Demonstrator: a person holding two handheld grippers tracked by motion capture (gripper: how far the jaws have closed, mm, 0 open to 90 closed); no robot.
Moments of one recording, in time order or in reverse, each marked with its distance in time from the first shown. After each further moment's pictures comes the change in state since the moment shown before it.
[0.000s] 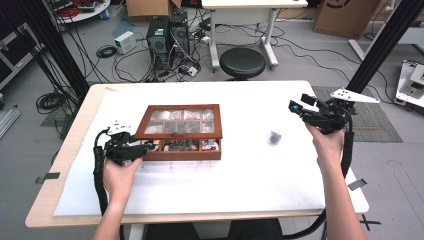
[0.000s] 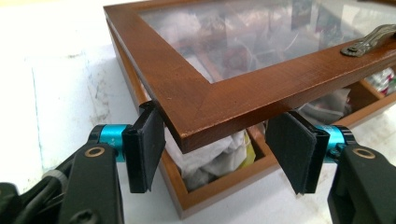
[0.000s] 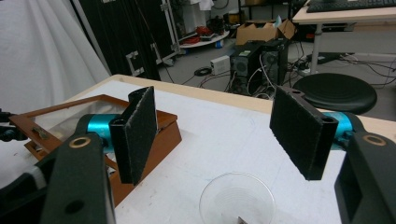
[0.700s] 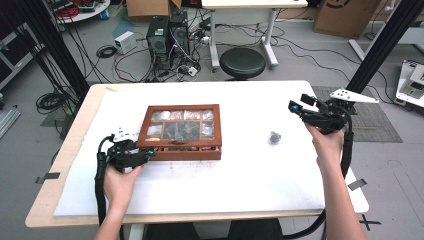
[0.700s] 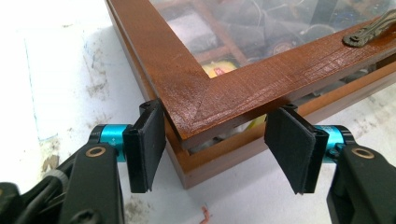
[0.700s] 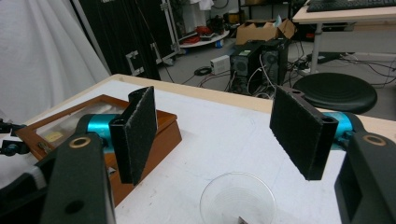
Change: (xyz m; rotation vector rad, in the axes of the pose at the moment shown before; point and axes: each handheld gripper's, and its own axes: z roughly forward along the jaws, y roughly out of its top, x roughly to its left) left arm -0.004 -0.017 0.006 0.071 0.032 0.039; right arm 0.001 0.000 0.001 0.002 0.000 0.002
